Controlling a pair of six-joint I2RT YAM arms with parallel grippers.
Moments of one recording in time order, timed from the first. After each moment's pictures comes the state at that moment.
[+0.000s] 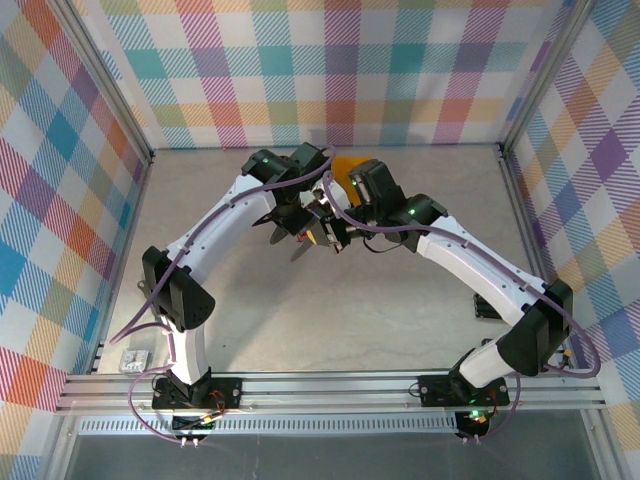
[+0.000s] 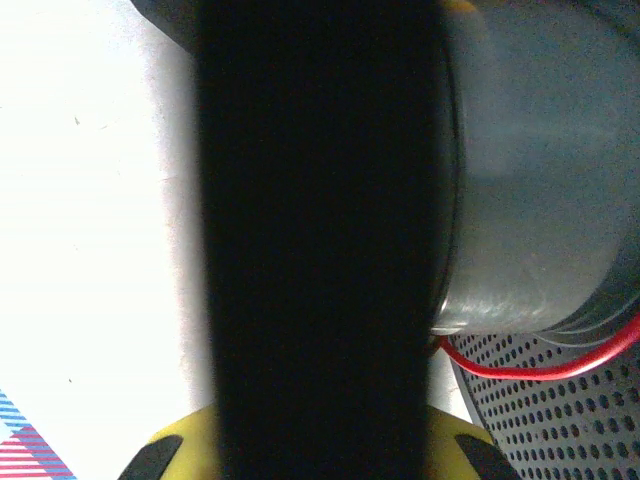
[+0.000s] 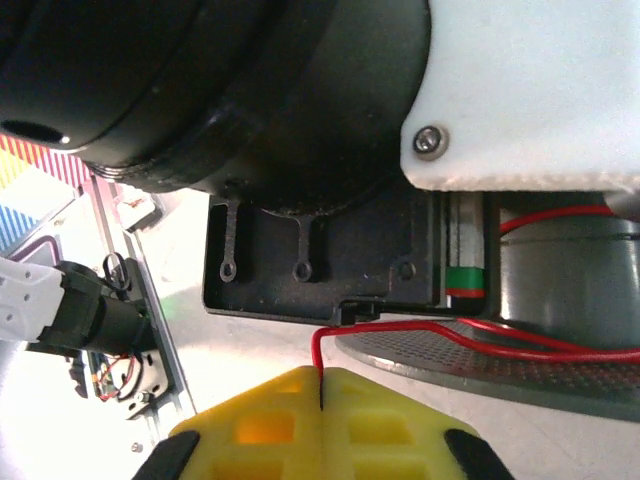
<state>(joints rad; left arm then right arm) -0.67 1.89 2.03 -1.47 -0.26 0.08 0.75 1.49 1.46 -0.66 -0.48 0.08</state>
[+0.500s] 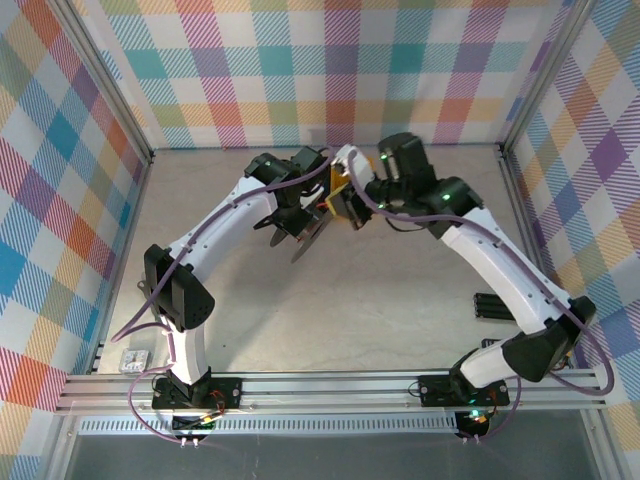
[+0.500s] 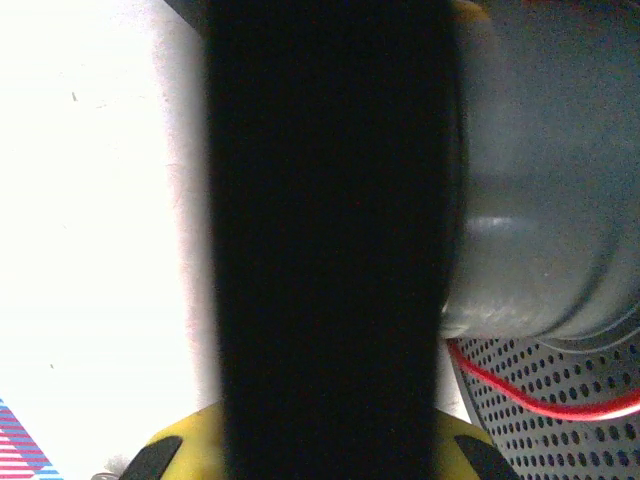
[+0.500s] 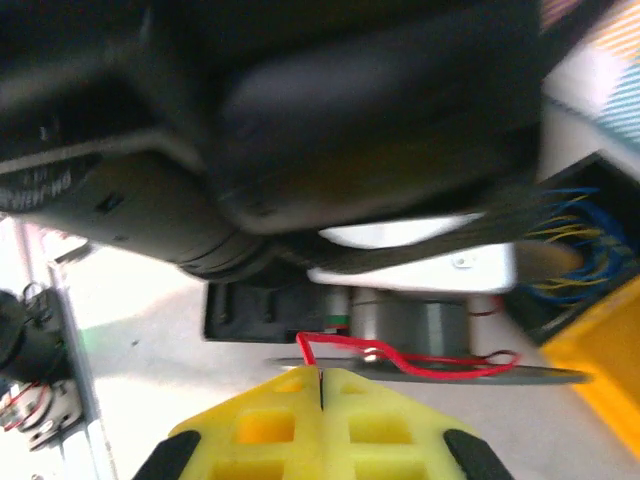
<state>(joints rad) -0.65 1.88 1.96 -1.43 -0.28 0.00 0.63 1.44 1.65 -0.78 -0.39 -0.11</state>
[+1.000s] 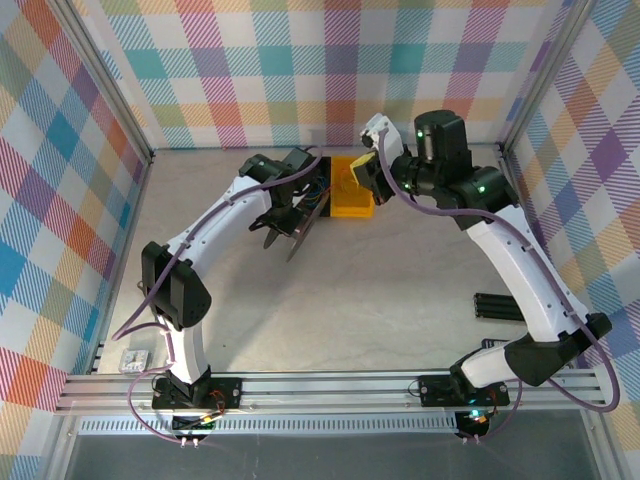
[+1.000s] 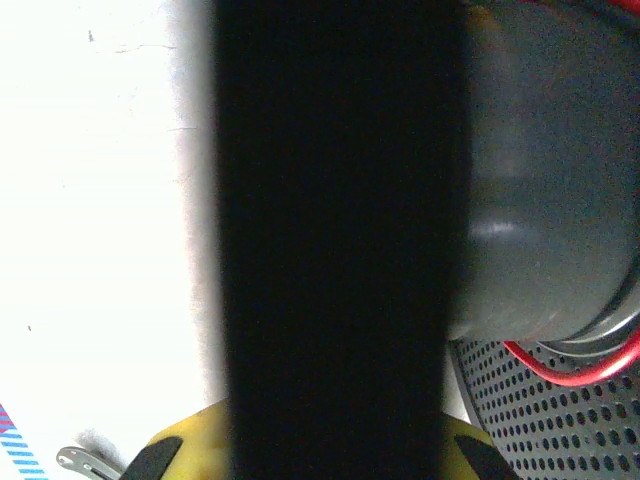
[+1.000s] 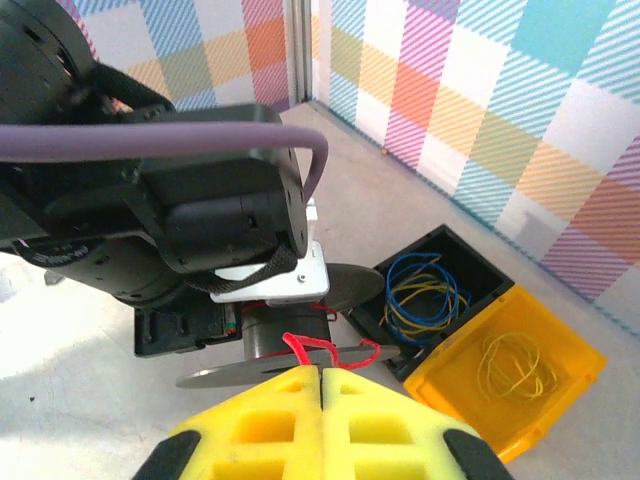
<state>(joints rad) -0.60 1.88 1.89 -1.39 -0.30 -0.09 0.54 1.41 1.79 -0.82 -0.34 -0.20</state>
